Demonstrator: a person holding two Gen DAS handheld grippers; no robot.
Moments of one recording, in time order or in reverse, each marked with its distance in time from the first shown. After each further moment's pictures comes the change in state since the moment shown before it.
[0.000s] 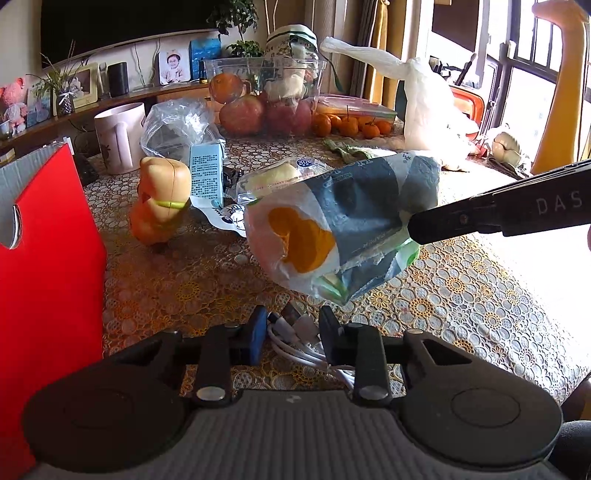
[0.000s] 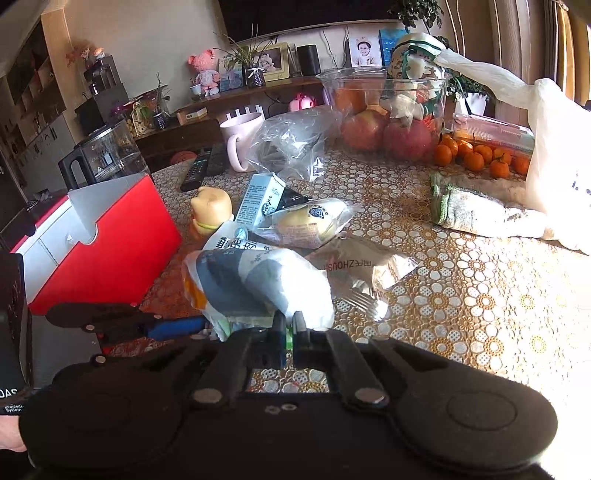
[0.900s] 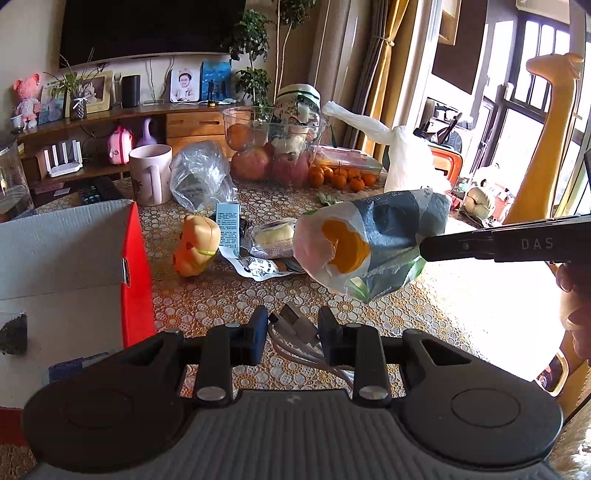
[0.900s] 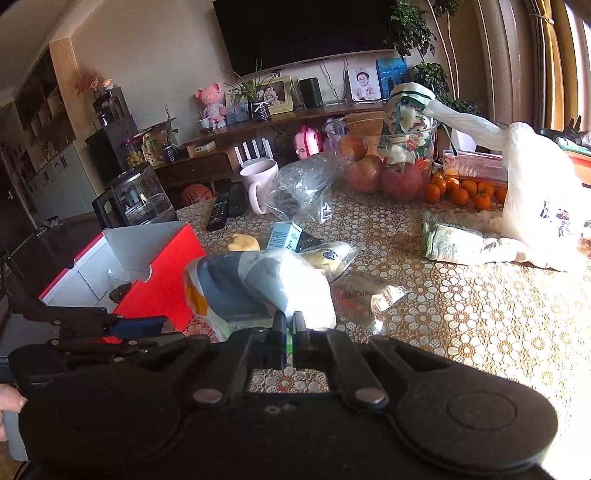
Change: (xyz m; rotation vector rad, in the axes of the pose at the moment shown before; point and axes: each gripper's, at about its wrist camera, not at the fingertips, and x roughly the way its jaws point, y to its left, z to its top) left arm -0.112 0.013 0.027 -0.087 -0.073 -0.048; right arm -0.078 0.020 0.013 0.021 -0.092 0.028
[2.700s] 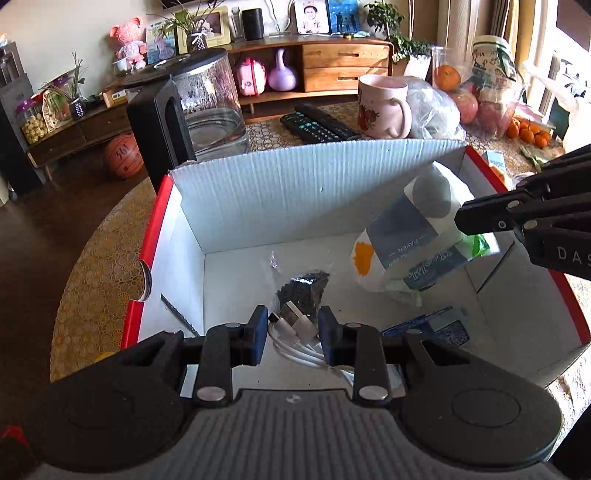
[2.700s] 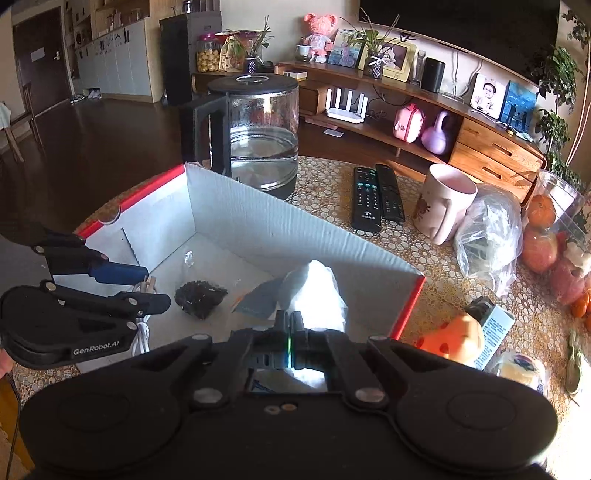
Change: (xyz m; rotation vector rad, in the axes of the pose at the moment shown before) left arm -0.022 0.232 0.002 -0.048 0.269 0.371; right arm 0.192 0.245 0.052 -0.403 0.216 0.006
